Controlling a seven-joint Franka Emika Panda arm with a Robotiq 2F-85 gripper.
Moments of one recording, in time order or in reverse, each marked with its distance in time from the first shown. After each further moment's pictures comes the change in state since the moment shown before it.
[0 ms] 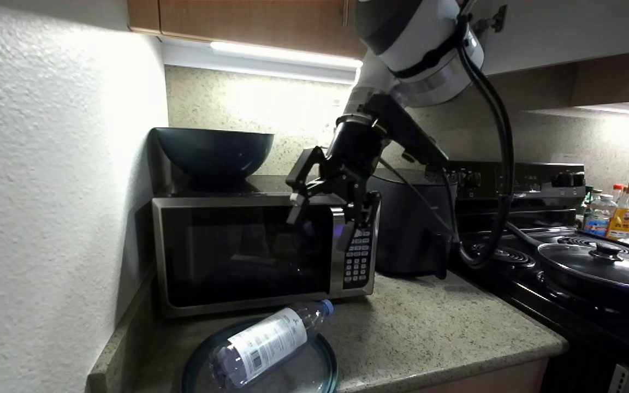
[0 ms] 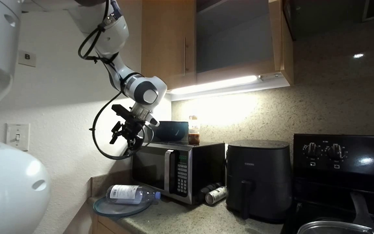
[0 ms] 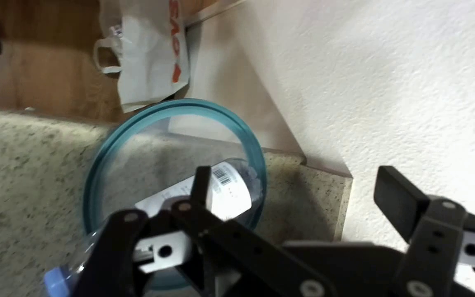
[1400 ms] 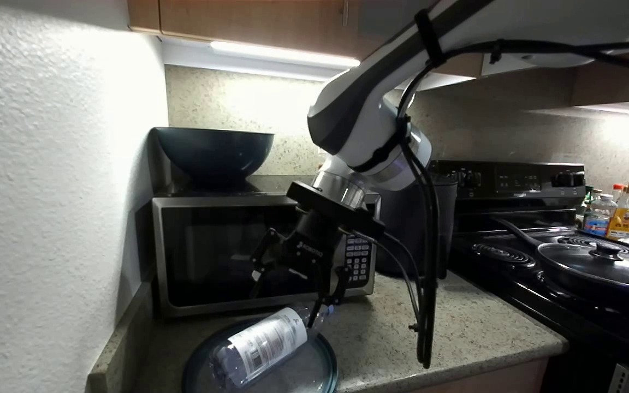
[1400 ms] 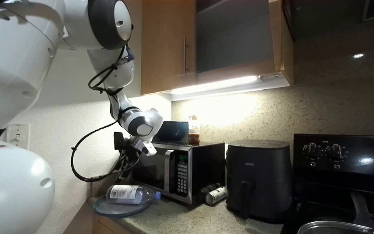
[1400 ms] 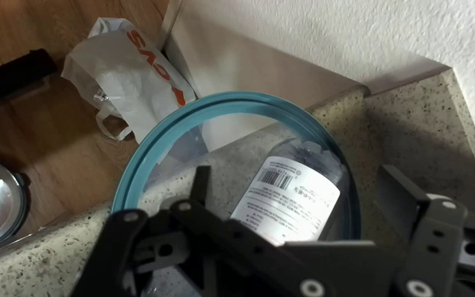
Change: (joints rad) arm 0.054 0.246 0.016 0.004 0.089 0.267 0.494
